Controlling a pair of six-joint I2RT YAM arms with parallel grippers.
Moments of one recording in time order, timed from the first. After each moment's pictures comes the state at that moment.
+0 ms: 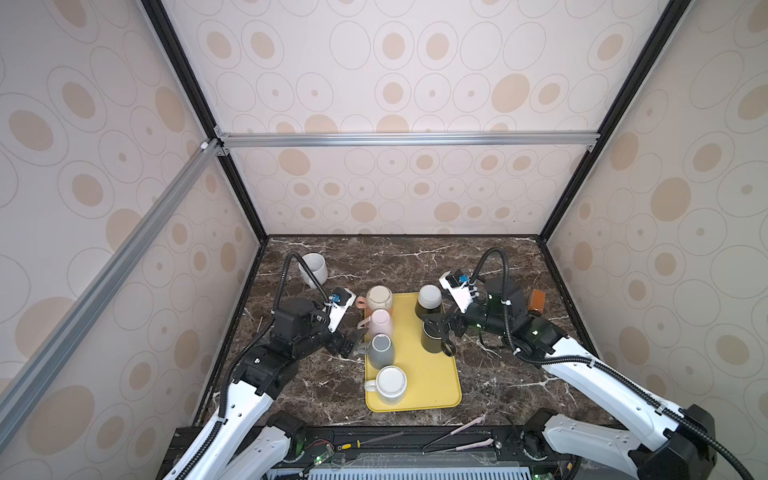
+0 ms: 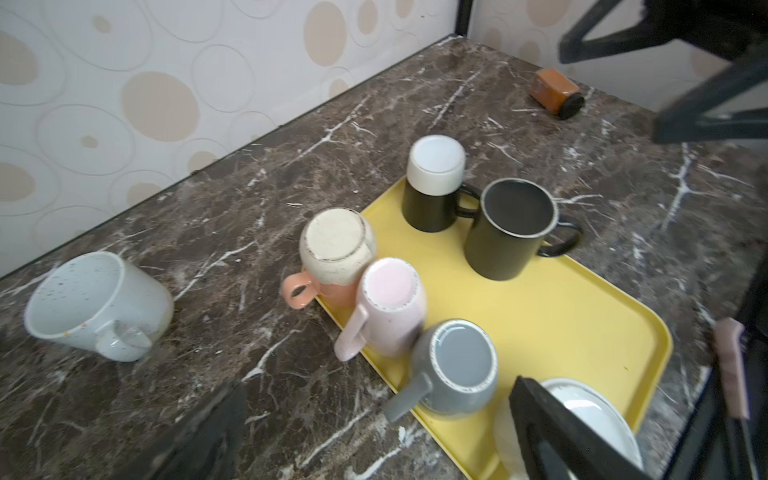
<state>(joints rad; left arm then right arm) -0.42 0.75 0.79 -0.59 0.27 0.22 0.62 1.09 0.87 -0.24 -0.30 -0.03</state>
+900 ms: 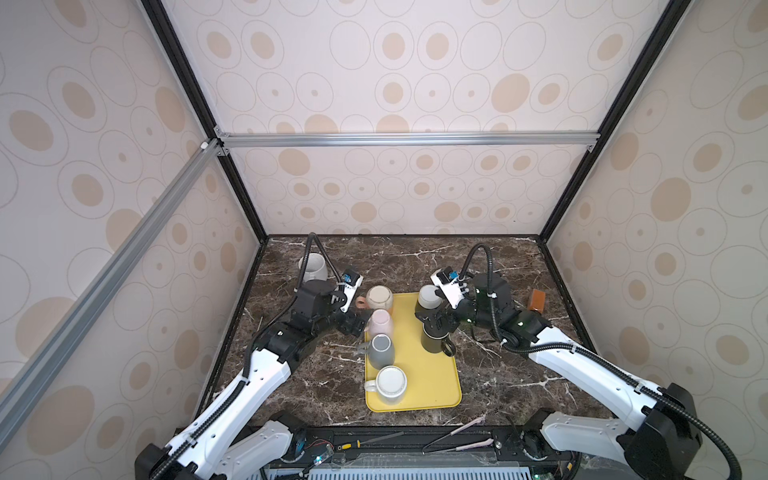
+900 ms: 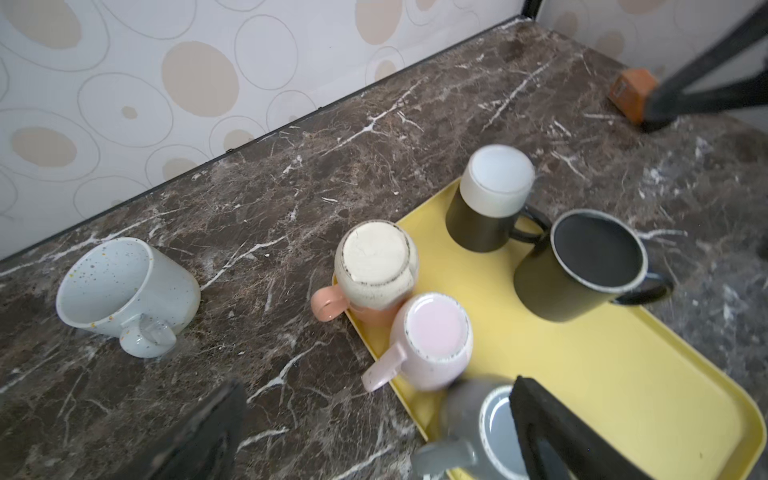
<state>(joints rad) -0.47 0.94 0.85 -0.47 0.08 0.16 0.62 1.19 0.90 -0.20 -0.29 -0.02</state>
